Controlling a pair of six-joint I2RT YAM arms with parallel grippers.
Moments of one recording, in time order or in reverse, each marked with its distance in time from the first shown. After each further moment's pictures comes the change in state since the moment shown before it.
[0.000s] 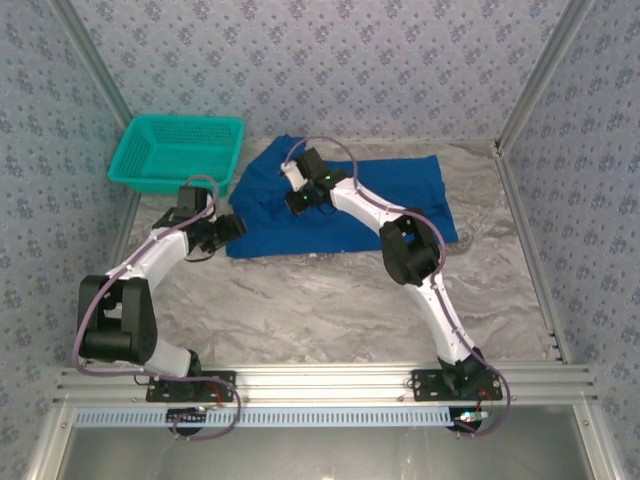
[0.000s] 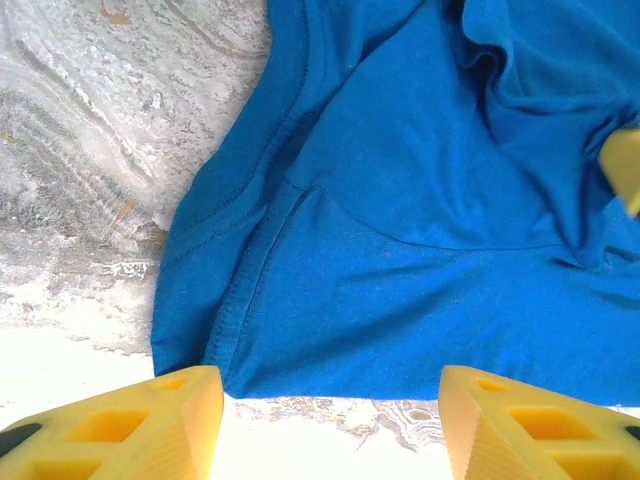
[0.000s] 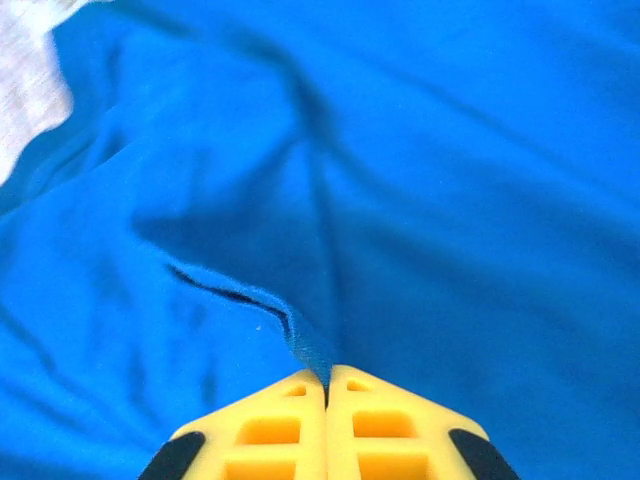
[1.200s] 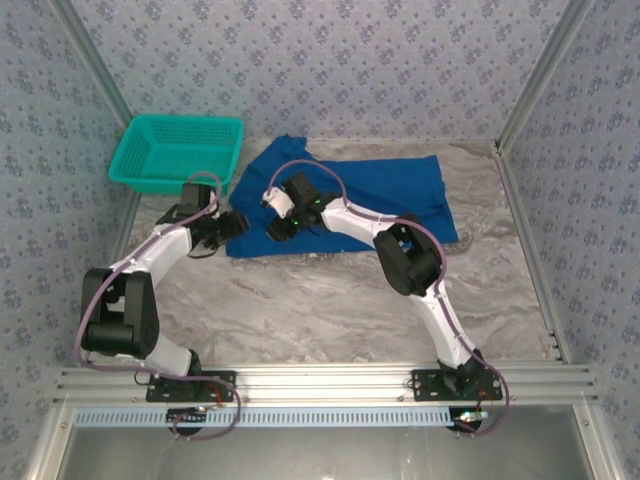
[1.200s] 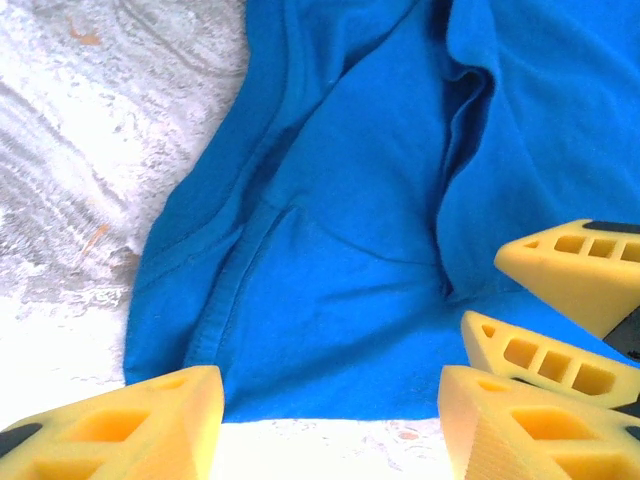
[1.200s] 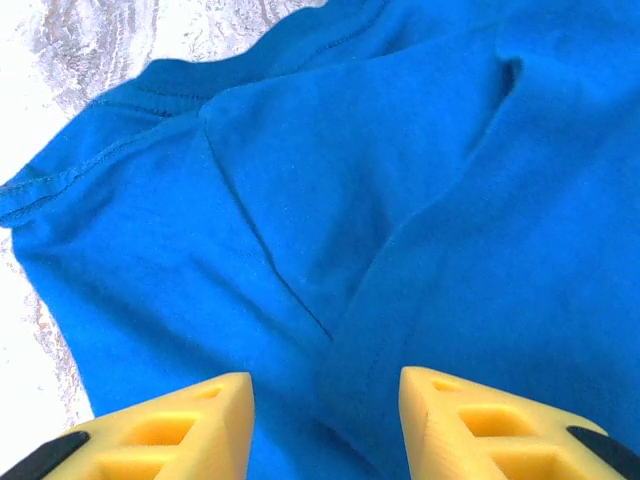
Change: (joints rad) left arm -0.014 0.040 0.026 0.021 -0.004 -0.008; right arm 0.119 -0.117 -0.287 0.172 -0.108 -0.186
